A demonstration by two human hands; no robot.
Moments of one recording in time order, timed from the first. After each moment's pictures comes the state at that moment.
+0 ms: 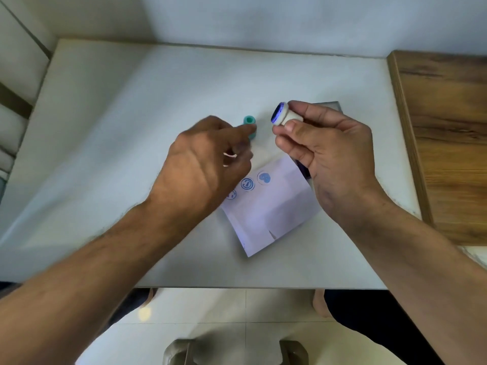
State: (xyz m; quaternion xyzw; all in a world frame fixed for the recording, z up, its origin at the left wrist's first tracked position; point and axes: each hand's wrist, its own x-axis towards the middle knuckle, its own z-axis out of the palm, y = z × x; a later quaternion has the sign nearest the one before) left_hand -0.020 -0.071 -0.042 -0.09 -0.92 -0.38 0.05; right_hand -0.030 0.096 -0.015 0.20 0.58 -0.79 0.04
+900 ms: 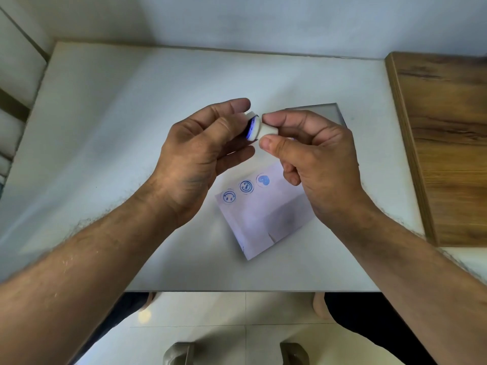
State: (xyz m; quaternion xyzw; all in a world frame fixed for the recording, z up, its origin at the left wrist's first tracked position) left_hand -0.027 -0.066 -0.022 0.13 -0.57 -0.80 -0.14; right_hand -0.023 0.091 -0.023 0.07 0.70 -0.71 0.04
